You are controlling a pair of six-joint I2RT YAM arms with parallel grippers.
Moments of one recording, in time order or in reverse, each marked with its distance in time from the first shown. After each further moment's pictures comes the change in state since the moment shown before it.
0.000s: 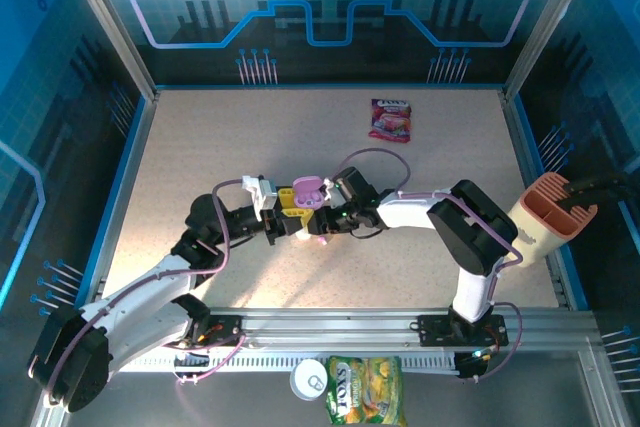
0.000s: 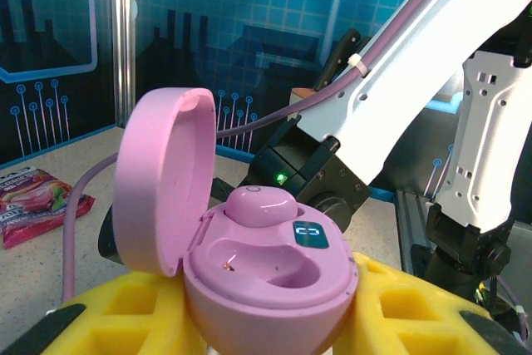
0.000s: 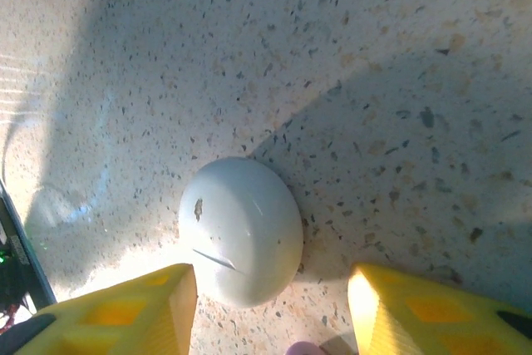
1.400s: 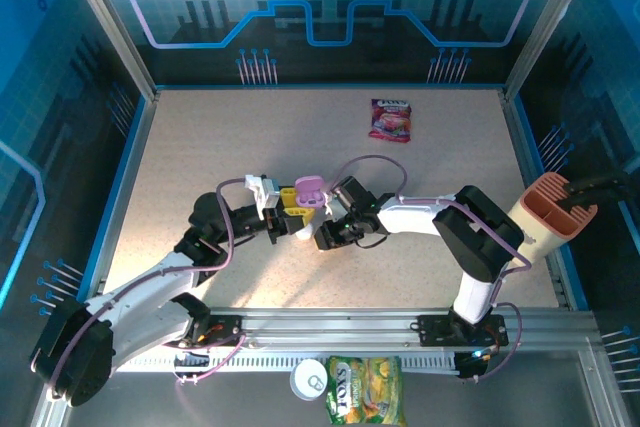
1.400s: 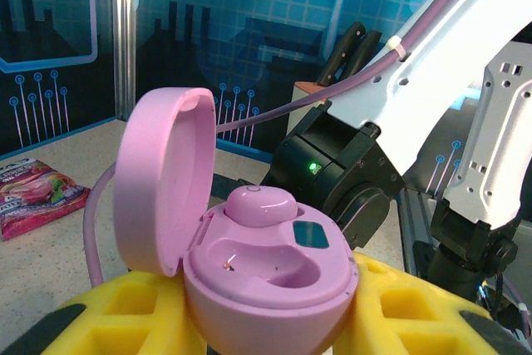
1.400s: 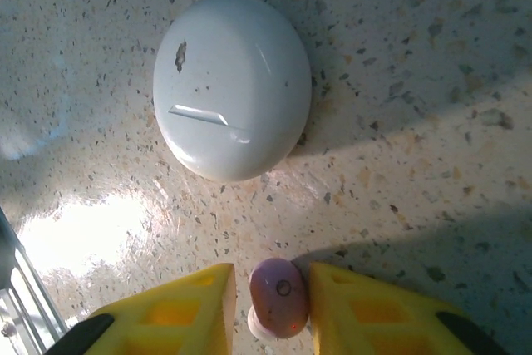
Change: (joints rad) left arm 0.001 0.039 0.000 0.024 0.000 -0.001; right arm 0.041 -0.051 -0.024 -0.170 0.014 -0.125
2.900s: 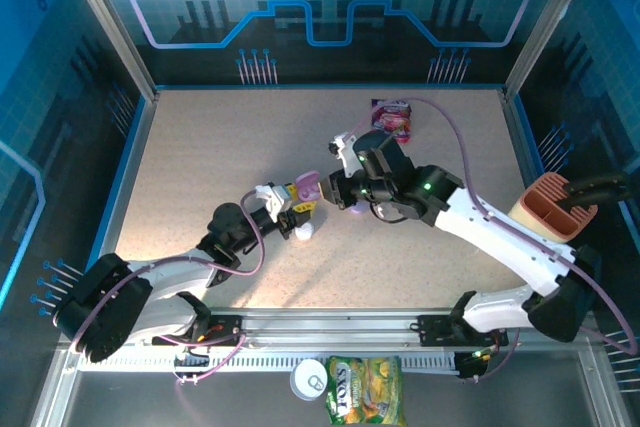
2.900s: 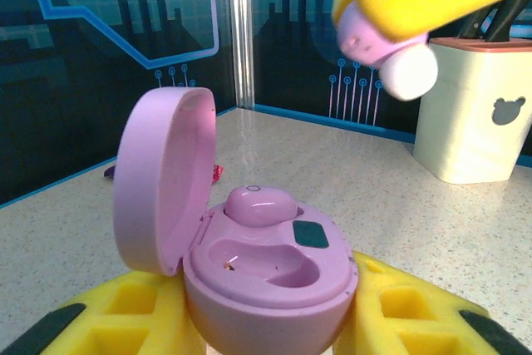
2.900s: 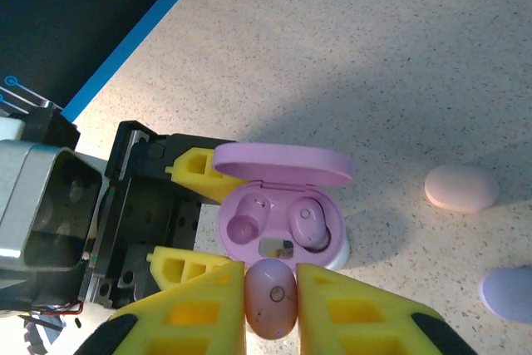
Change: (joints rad) left arm -0.066 0.261 -0.112 0.334 -0.356 0.216; right arm 0.084 -0.452 0.395 -0.436 0.356 -0.077
